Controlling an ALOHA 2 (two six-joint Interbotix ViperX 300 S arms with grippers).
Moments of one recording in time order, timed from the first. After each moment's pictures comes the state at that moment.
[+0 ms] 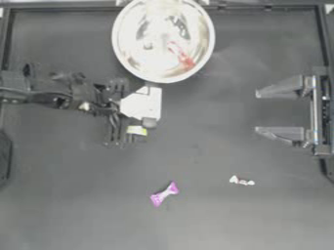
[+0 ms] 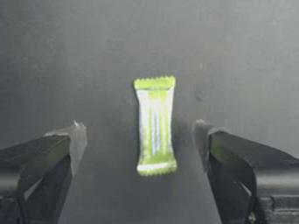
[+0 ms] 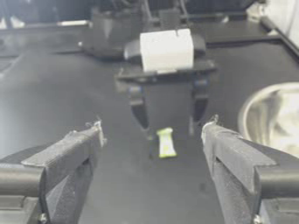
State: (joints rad) left arm 0.27 0.13 0.53 -0.03 0.50 0.32; right arm -0.16 -0.85 1.19 -0.12 -0.21 0.15
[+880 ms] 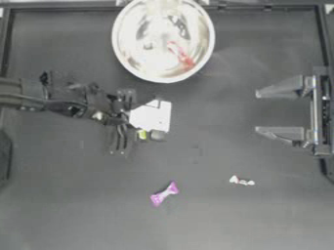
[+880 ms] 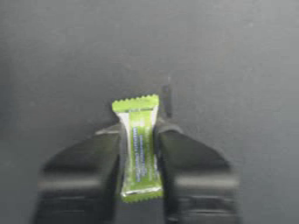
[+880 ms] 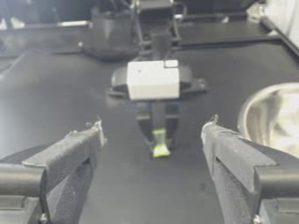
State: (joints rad) left arm 0.26 0.21 0.48 -0.04 0.56 0.32; right arm -0.16 -0.85 1.19 -0.11 -0.21 0.15
